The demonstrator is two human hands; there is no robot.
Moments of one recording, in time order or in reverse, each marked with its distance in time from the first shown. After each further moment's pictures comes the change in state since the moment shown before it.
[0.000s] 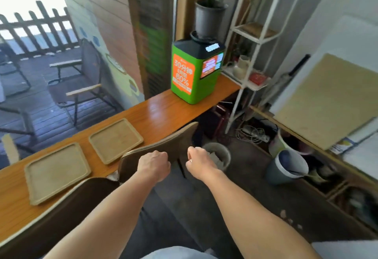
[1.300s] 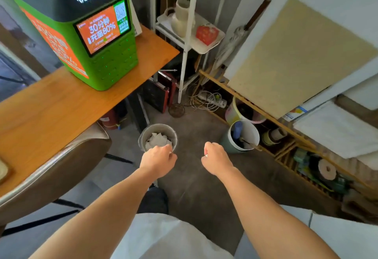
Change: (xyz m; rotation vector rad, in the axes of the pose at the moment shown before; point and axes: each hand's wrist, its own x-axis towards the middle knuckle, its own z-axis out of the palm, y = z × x) left_hand 0.231 0.316 0.091 -0.283 -0.208 0.190; right_hand 0.101 0.378 -0.115 0.022 -0.067 0.420
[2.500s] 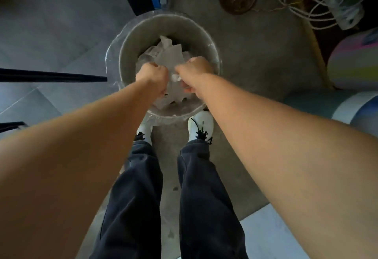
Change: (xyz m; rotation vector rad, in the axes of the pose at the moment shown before) left_hand 0.357 -0.218 0.357 -0.960 -0.085 -1.091; right_hand 0.467 -0.012 0.383 0.406 -0.536 0.275
